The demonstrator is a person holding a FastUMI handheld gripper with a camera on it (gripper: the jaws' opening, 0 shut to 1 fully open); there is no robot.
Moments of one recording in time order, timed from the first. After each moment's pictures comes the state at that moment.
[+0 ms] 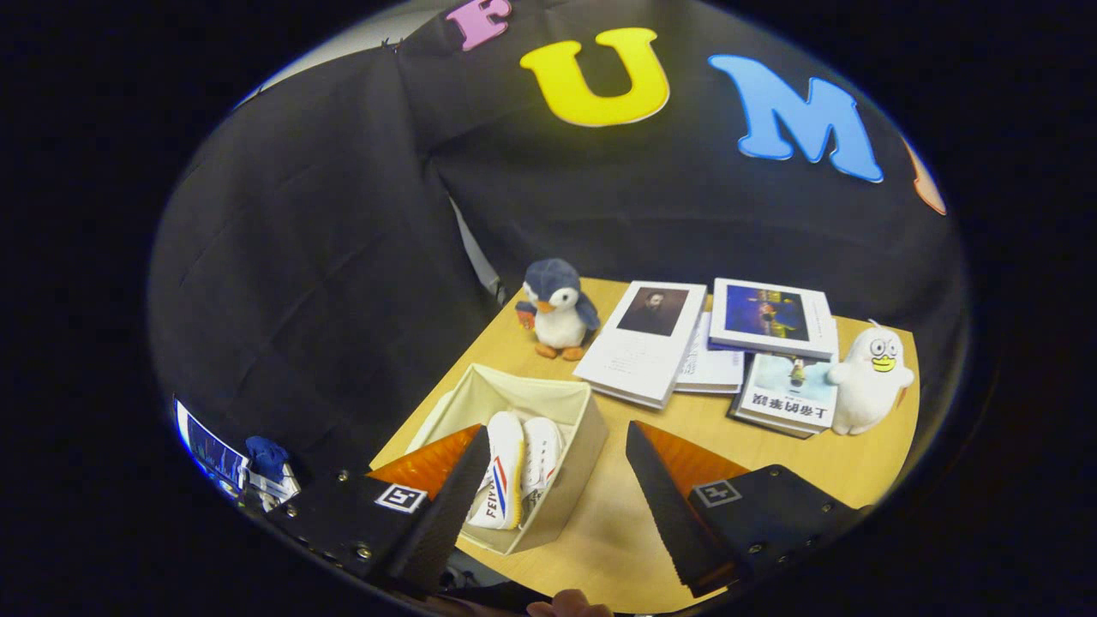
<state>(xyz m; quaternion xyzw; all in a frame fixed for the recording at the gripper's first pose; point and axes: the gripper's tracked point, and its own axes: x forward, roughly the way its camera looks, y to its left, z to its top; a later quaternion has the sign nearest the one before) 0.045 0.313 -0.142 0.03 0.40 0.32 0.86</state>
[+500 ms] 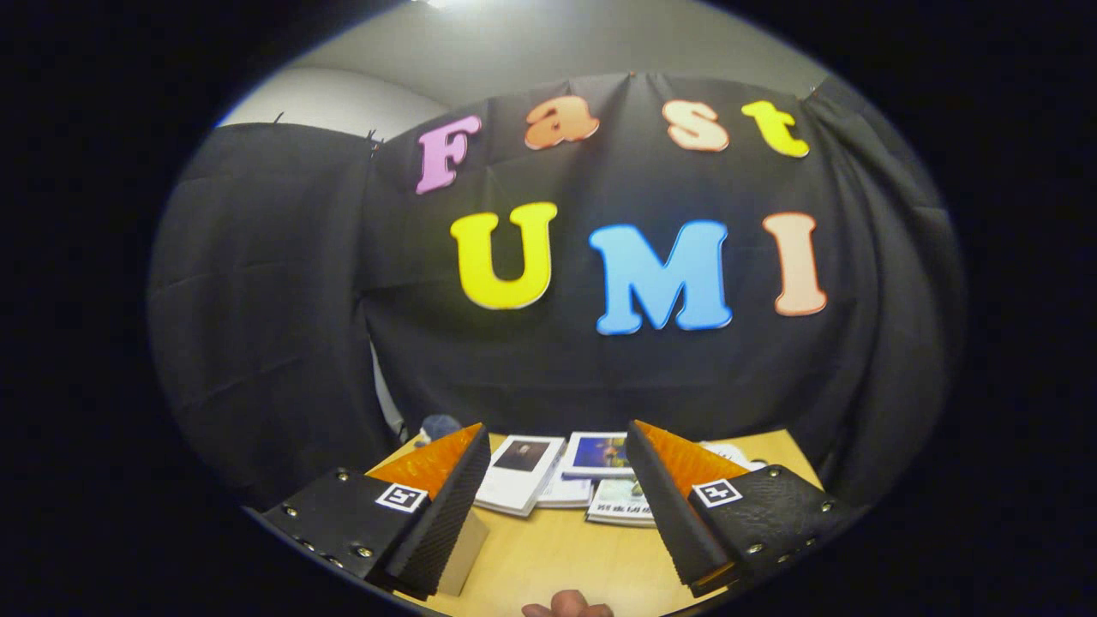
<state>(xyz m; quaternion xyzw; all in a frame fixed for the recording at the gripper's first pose) 0.062 0.160 0.006 0.03 0.09 0.15 0.98</state>
